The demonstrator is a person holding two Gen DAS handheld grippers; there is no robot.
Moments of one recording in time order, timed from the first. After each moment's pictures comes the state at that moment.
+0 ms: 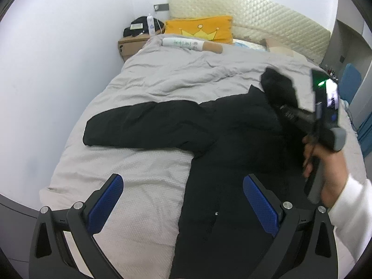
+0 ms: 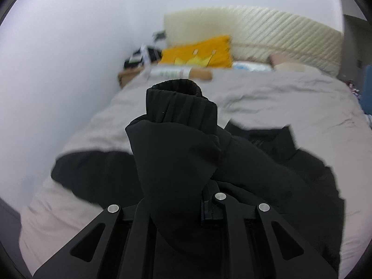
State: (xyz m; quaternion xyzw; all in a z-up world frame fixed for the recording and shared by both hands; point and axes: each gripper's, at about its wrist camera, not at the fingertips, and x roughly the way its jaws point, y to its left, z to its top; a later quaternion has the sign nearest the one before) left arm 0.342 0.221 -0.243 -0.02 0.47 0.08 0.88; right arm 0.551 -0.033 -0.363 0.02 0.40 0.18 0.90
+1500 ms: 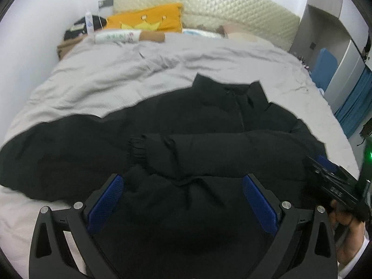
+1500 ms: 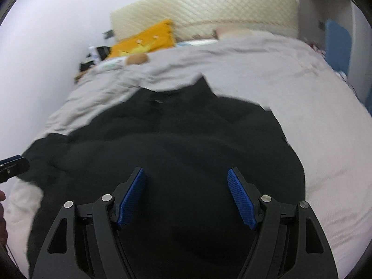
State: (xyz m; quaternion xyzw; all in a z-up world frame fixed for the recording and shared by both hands) left arm 0.534 0.083 -0.415 -0.03 0.47 -0.05 0.88; right arm 0.526 -0.208 -0.452 0.08 0.41 0.06 0.91
